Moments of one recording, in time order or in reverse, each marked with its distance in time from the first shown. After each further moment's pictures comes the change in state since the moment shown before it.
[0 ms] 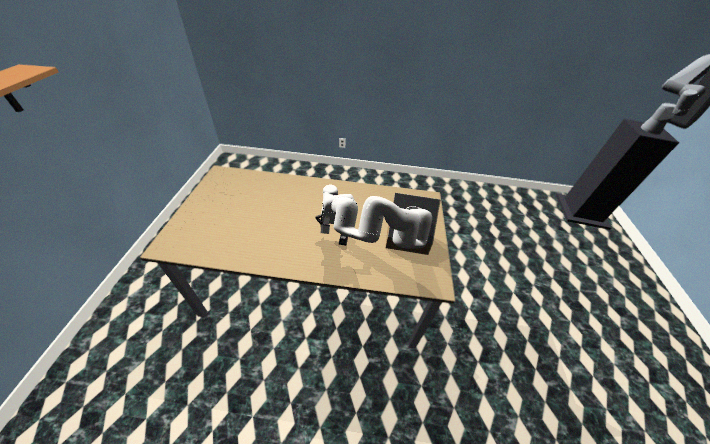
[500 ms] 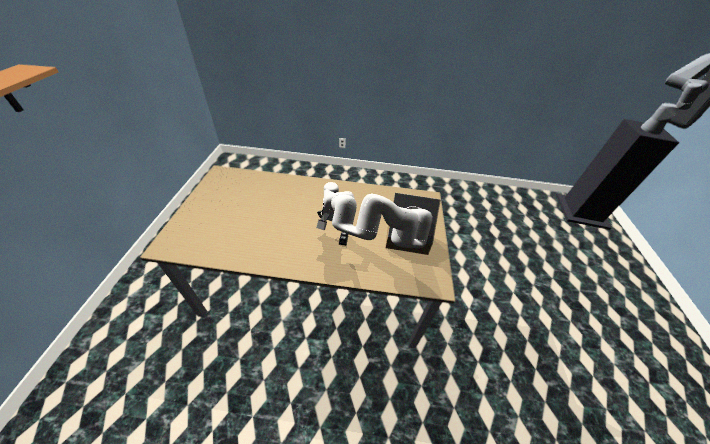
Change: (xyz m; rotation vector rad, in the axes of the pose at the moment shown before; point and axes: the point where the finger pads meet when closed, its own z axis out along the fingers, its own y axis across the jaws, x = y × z) arm -0.020 0.000 -0.001 -0.001 0.000 0.249
